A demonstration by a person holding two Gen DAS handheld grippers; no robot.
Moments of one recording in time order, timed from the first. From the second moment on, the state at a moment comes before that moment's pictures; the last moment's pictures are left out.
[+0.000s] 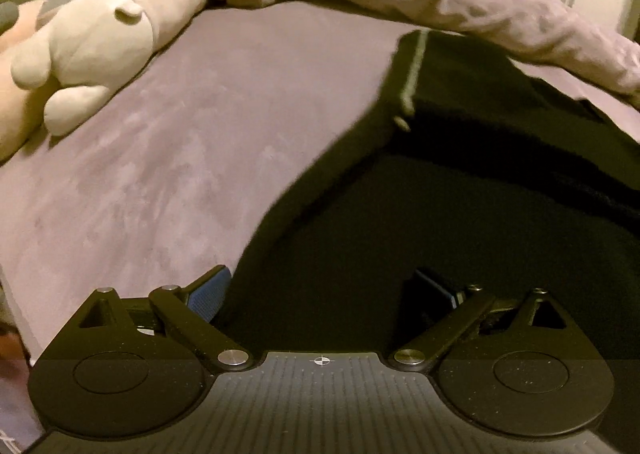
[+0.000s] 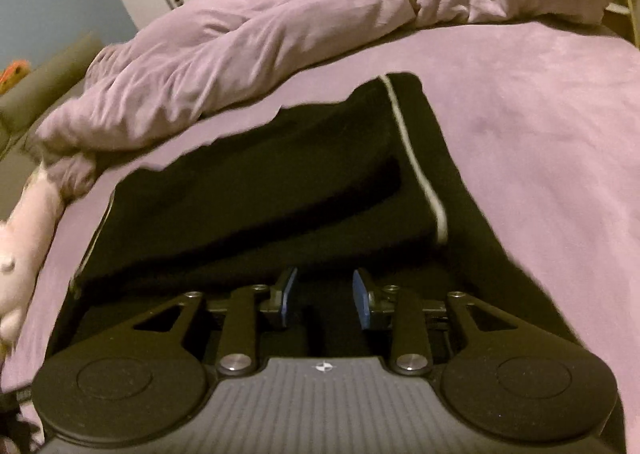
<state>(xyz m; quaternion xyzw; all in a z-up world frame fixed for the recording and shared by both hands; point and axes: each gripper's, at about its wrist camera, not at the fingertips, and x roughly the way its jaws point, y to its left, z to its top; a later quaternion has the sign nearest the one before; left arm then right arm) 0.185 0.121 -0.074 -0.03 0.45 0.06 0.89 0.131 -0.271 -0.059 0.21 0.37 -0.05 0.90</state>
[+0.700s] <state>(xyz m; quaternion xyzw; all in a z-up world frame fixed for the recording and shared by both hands) 0.084 0.079 -0.066 0.00 0.47 0.01 0.88 -0.048 -0.226 -0.080 0.14 0.42 -0.08 0.89</state>
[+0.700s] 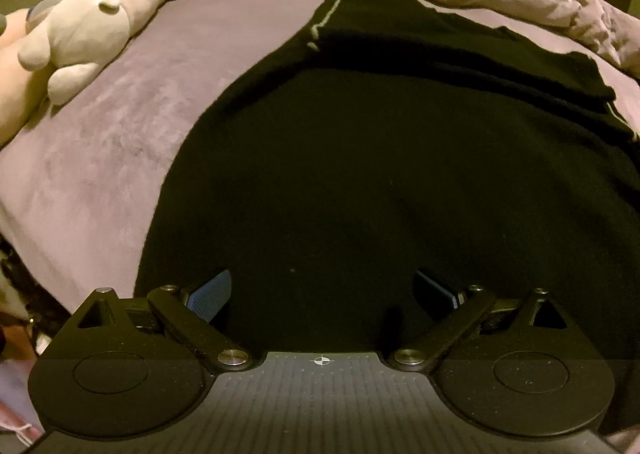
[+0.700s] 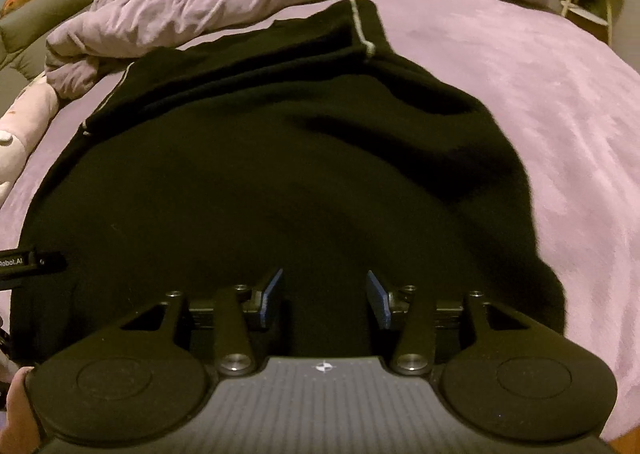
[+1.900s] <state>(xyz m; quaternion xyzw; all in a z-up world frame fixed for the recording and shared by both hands) 0.093 0.213 -0.092 -0.06 0.47 -0.03 0.88 -0.097 -0.314 -0.083 0.23 0.39 -0.14 0.88</state>
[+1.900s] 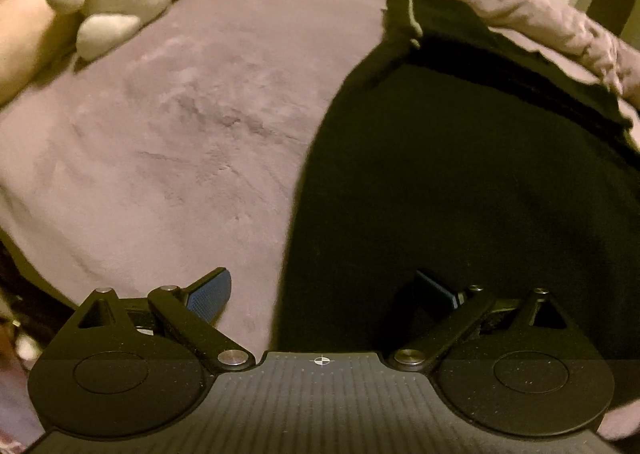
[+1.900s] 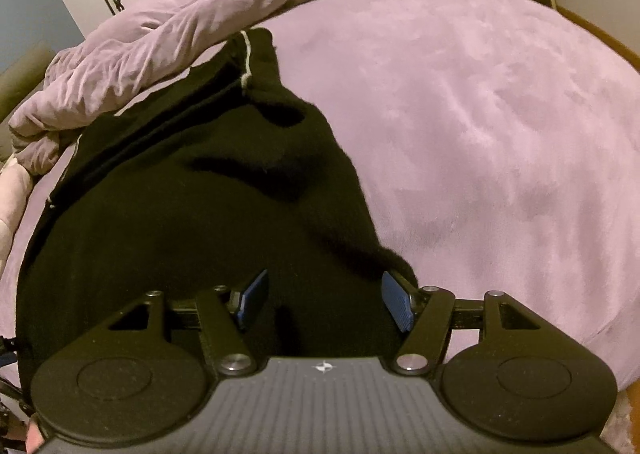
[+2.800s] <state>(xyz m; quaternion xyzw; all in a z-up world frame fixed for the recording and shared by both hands) 0.119 0.198 -0.088 -0.04 0.50 -0.04 0.86 -0.080 -0.340 -0.103 0.22 0.43 -0.12 0.87</state>
